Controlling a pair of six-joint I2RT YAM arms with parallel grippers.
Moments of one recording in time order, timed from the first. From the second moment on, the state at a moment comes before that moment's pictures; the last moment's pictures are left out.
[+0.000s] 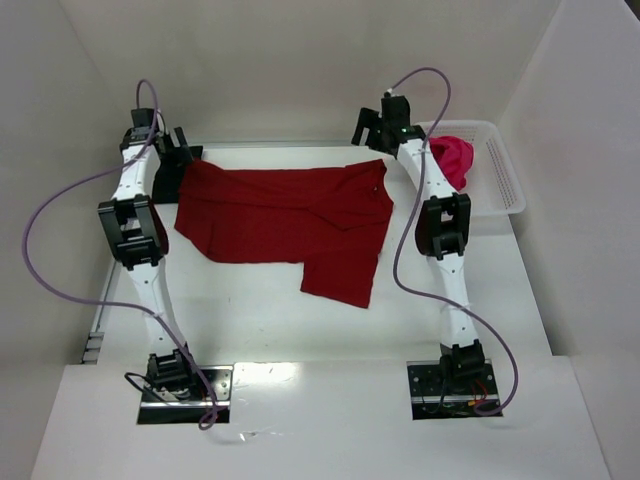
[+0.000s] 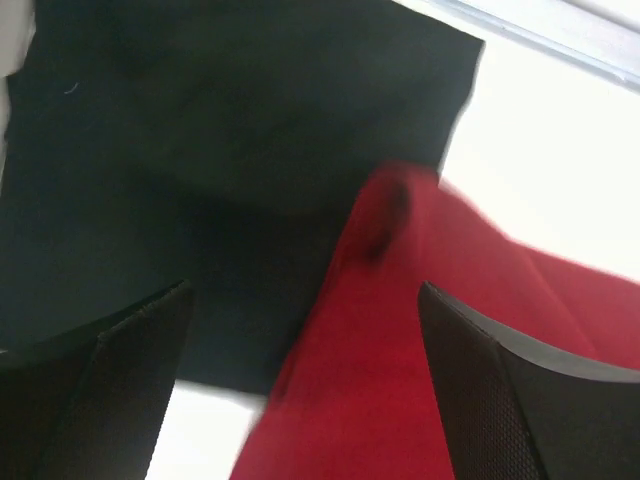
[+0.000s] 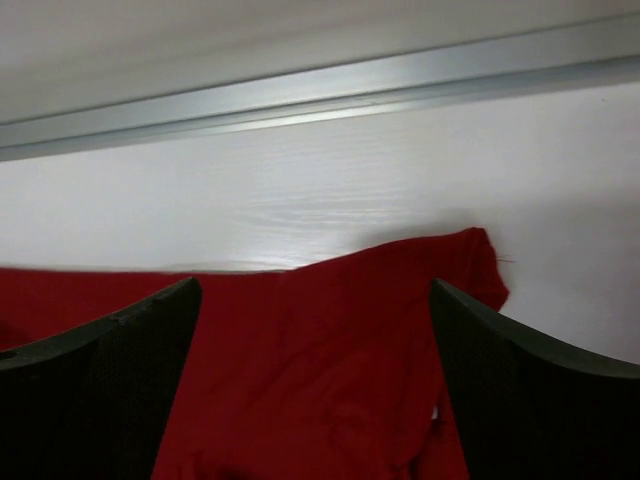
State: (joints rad) left arm 0.24 2.45 2.28 -0.64 0.01 -0.17; right arm 0.20 2.59 2.51 -0.55 -0.02 0.40
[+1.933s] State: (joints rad) left arm -0.12 2.11 1.55 -0.74 -0.61 -0.21; right arm 0.28 1.79 1.48 -0.37 -0.01 0.36
